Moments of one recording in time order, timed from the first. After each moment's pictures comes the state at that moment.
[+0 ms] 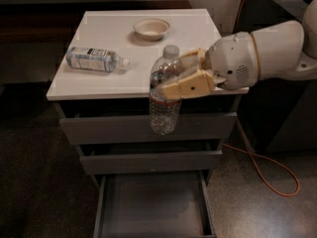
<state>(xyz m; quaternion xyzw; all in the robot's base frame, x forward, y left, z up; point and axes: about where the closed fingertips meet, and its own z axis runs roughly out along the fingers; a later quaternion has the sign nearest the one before) 0.466 -0.034 0.979 -0.53 0.63 0.38 0.42</state>
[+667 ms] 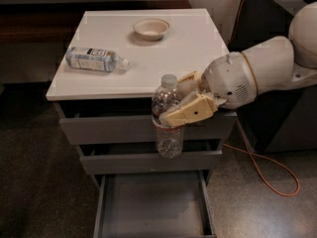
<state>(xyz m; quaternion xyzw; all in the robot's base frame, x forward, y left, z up) 0.437 -0.037 0.937 -0.58 0.63 0.38 0.36</state>
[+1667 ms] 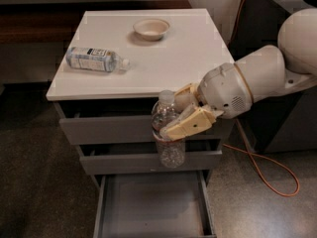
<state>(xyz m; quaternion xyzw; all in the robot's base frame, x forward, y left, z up) 0.424 -0.036 0.912 -0.61 0.62 0.38 0.32</state>
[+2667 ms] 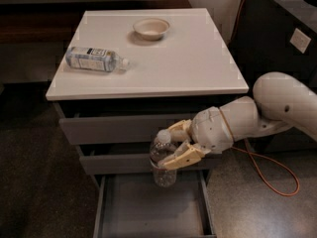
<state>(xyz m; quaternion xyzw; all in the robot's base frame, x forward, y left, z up) 0.420 -0.030 0.809 -0.63 0.58 0.39 0.34</state>
